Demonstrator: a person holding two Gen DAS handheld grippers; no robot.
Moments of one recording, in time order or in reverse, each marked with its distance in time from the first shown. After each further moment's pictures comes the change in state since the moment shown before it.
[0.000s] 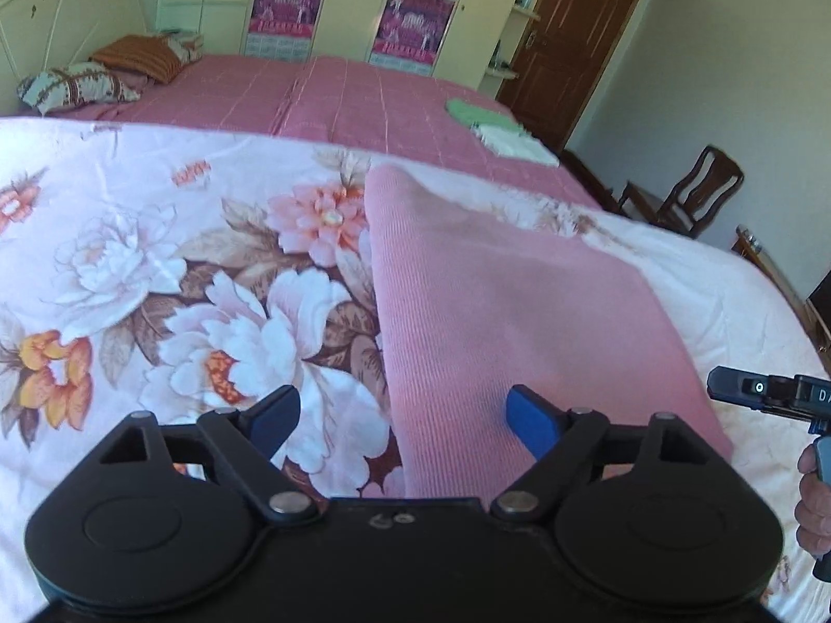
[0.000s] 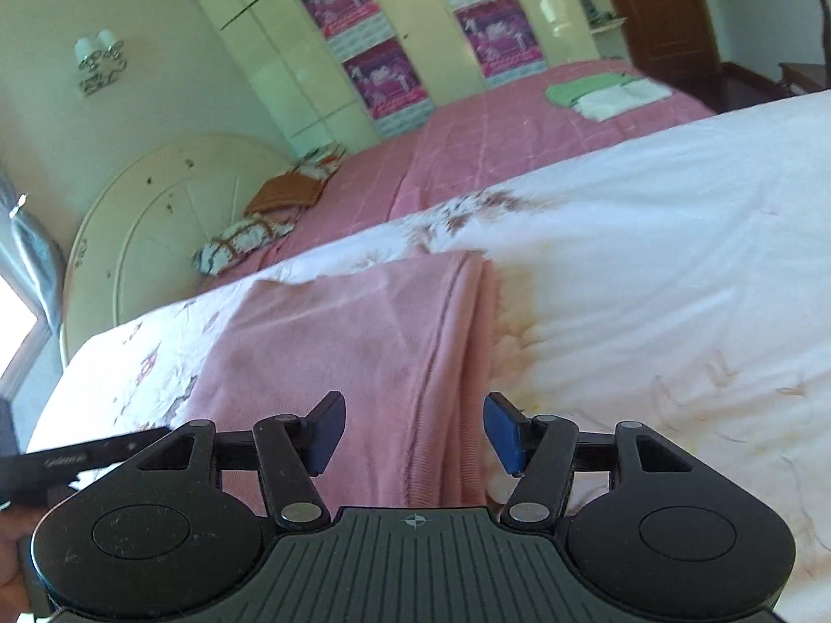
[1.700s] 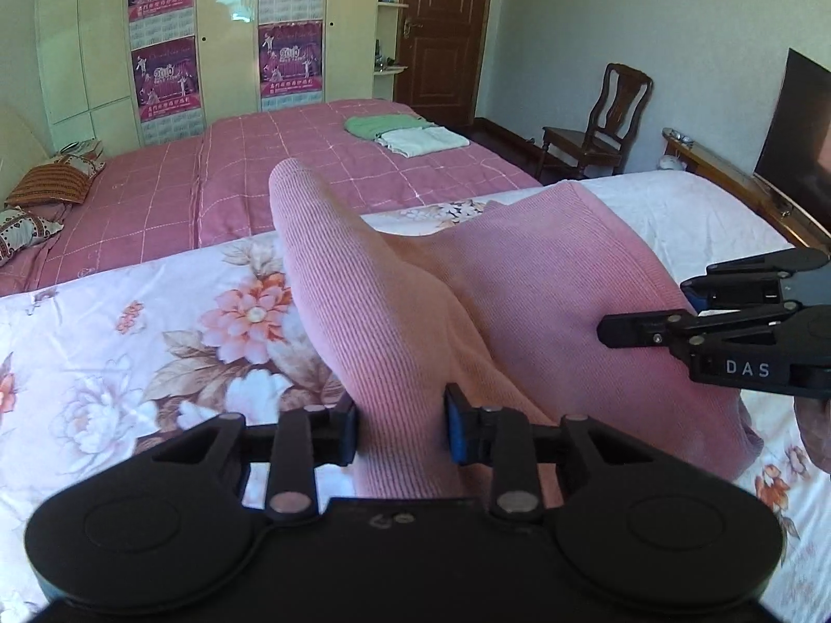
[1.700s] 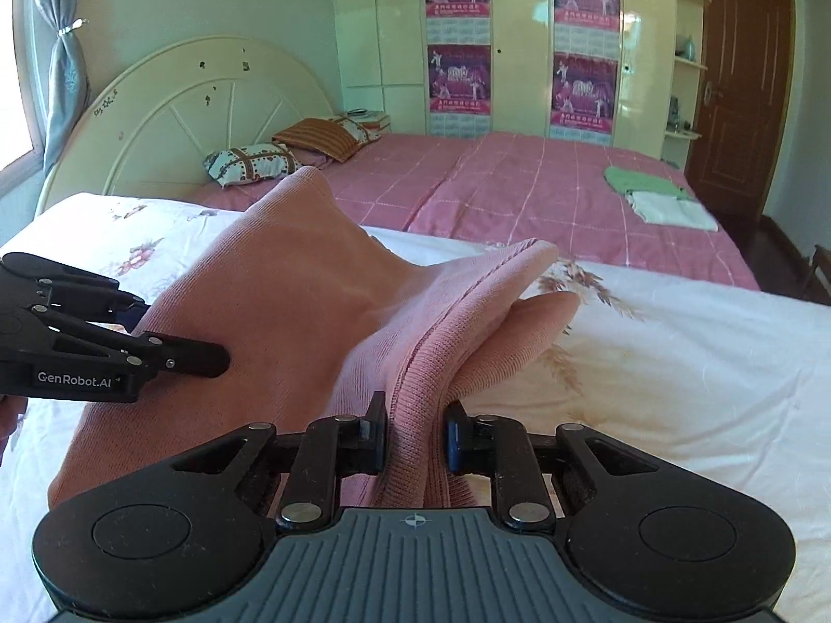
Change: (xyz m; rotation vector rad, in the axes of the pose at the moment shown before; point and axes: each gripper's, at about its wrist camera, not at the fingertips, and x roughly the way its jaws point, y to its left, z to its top) left arm -0.041 -0.042 0.024 0.358 -0.049 -0.065; right arm 0.015 0.118 -0.011 -0.434 -0.002 -0.153
